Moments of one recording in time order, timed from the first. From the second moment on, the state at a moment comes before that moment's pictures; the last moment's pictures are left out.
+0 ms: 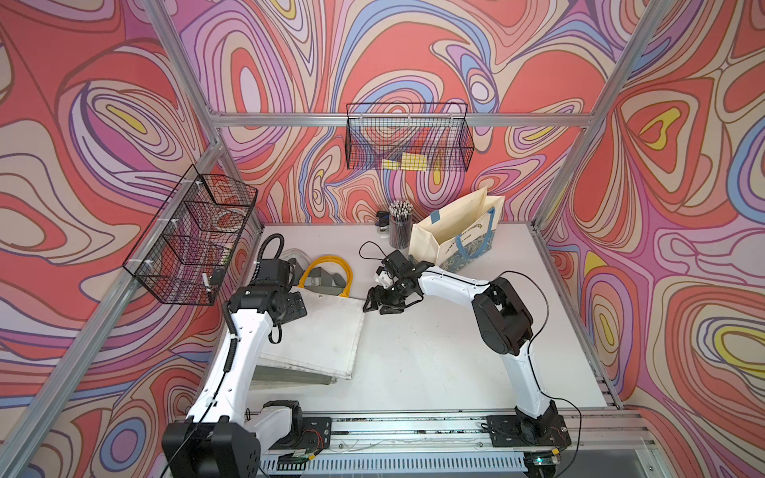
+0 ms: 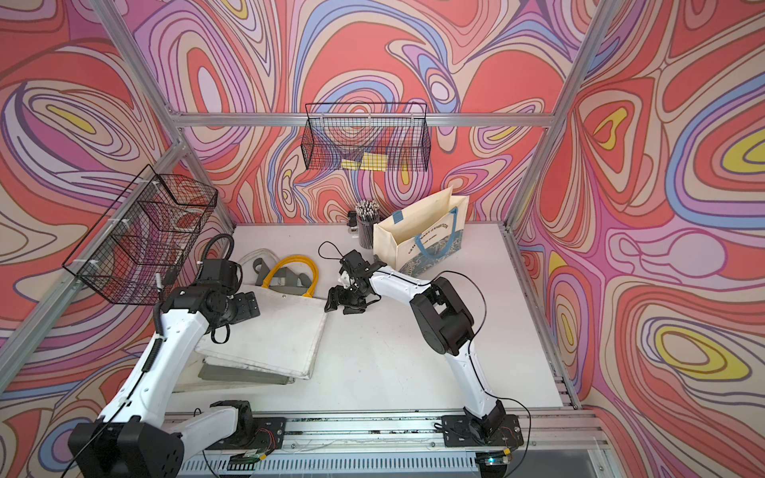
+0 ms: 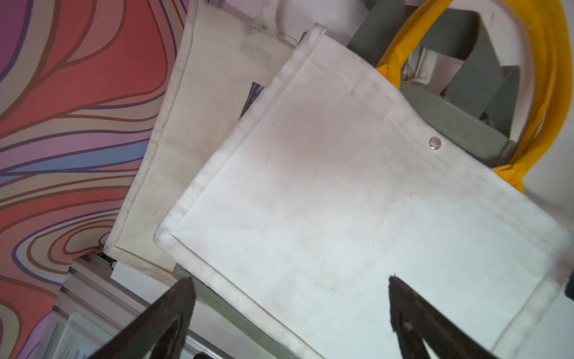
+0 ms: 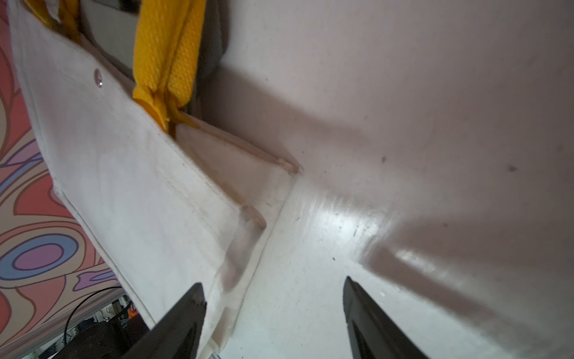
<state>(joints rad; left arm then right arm) 0.02 1.17 1.07 -1.09 -0.30 -0.39 0.70 2.21 1.69 -0.58 -0.56 0.60</state>
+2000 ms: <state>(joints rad) 0.06 1.65 1.10 -1.01 -0.23 -0.17 0.75 2.27 1.84 -0.47 -0.60 0.39</state>
